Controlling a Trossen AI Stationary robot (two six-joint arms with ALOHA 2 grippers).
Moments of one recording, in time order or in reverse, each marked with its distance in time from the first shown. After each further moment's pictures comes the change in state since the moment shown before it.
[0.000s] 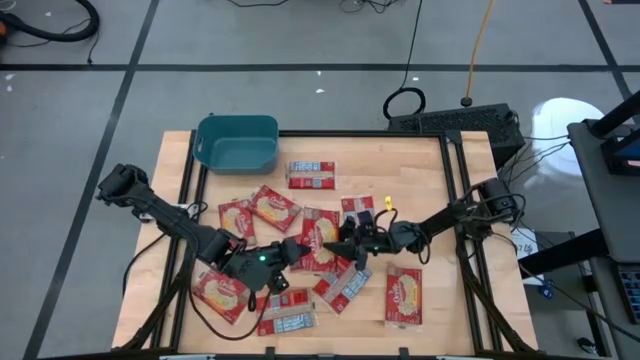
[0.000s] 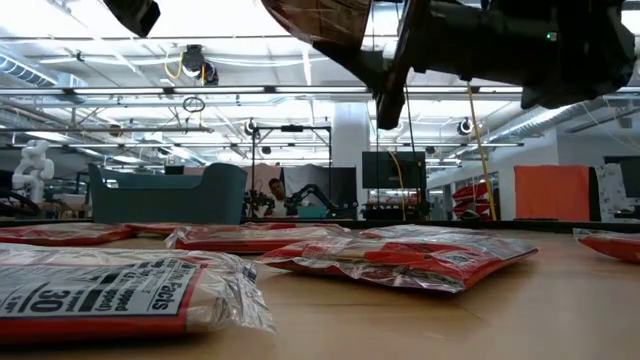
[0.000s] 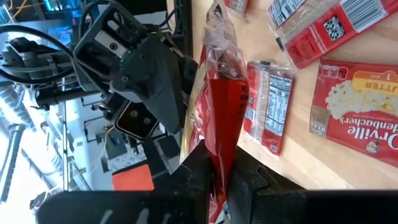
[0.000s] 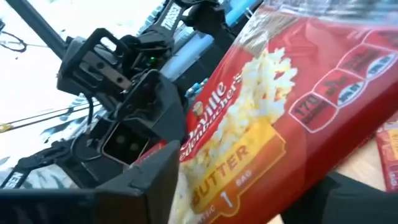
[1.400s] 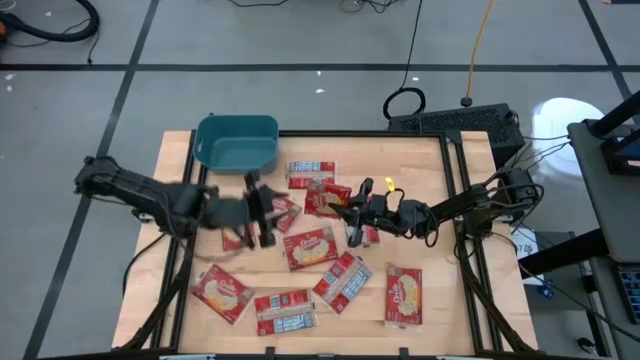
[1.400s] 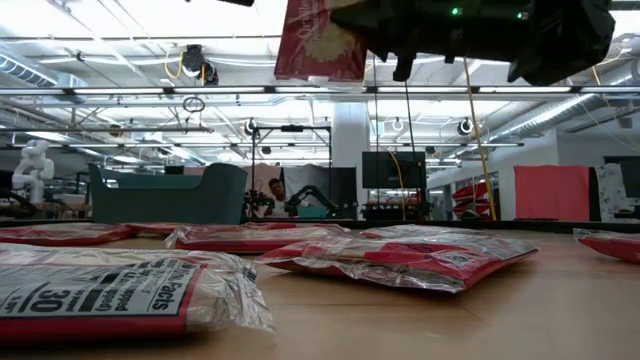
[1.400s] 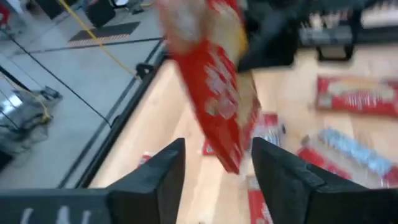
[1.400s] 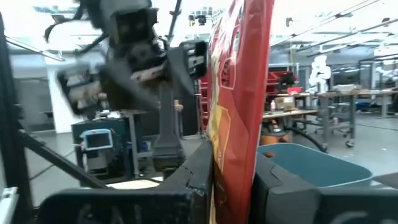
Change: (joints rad) left arm 0.268 -0.320 0.000 -0.222 0.169 -1.339; right arm -0.141 -0.193 -0.020 -0.103 0.130 -0.722
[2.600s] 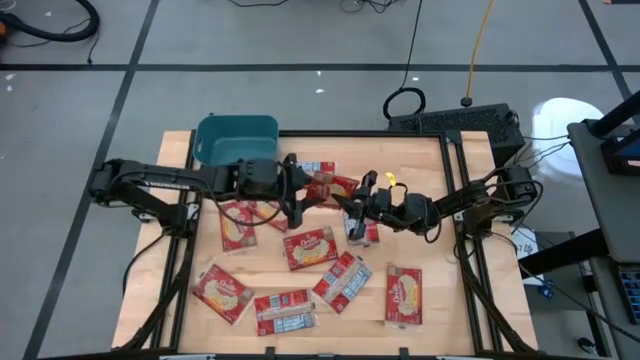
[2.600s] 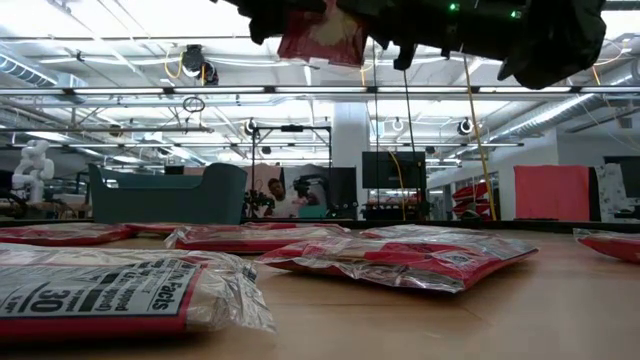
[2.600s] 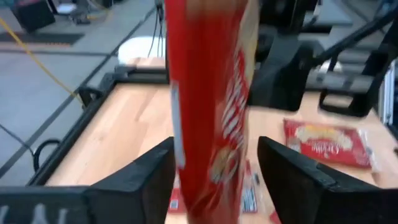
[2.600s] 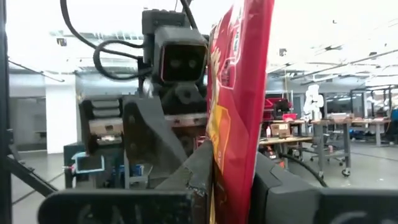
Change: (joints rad) left arm 0.287 0.178 0.000 0.370 0.479 0.083; right arm -0.019 0.000 0.000 0.132 -0.029 -0.087
